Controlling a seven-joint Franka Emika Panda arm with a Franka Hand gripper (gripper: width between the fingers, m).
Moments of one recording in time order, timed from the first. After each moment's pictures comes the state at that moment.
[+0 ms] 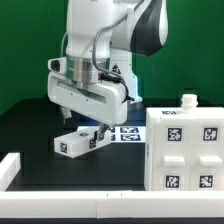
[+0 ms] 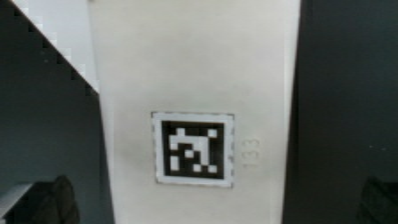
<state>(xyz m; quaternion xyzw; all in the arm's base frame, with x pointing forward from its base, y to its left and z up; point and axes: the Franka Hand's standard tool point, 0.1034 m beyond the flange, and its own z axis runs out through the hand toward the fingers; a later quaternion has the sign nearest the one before) 0.411 -0.095 0.032 0.93 -0.36 -0.02 0.06</state>
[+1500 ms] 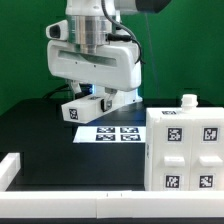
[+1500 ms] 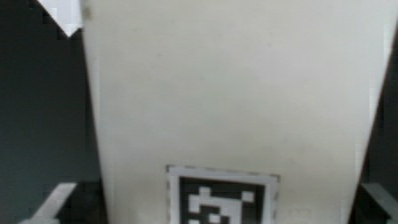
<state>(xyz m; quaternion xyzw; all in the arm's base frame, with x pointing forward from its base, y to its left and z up) 0.463 -0.071 0.107 0.94 -0.33 -0.04 0.02</state>
